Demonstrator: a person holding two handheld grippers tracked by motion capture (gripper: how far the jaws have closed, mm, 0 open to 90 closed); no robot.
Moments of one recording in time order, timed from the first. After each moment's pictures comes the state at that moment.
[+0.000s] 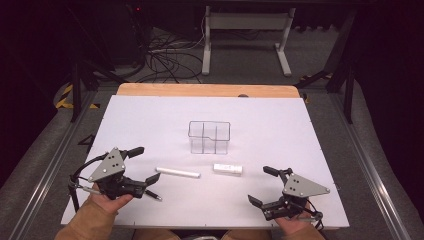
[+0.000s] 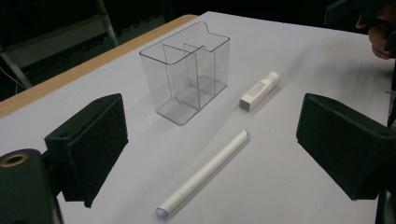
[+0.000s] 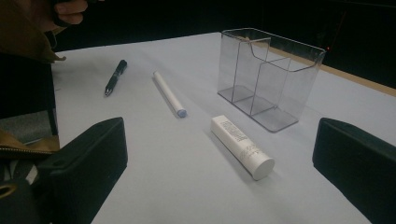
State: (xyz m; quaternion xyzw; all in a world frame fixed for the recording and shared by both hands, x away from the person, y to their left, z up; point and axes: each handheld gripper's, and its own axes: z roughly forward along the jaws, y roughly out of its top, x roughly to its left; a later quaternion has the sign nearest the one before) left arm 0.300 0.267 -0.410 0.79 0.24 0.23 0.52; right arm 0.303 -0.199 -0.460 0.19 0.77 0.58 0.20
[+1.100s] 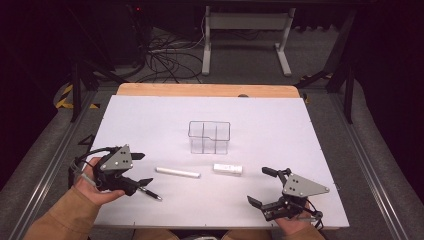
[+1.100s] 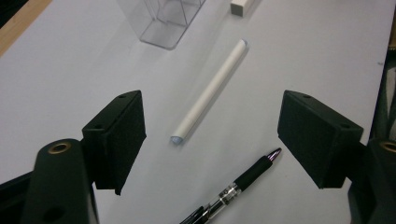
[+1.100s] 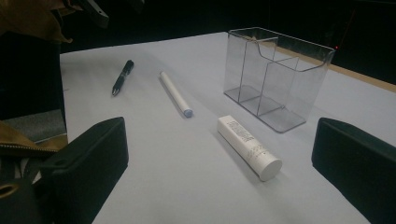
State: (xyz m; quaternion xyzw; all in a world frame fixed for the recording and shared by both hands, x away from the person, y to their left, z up) left arm 0.320 0.274 -0.395 0.91 0.18 0.18 0.33; right arm 0.303 -0.198 -0.461 0.18 0.77 0.58 0.19
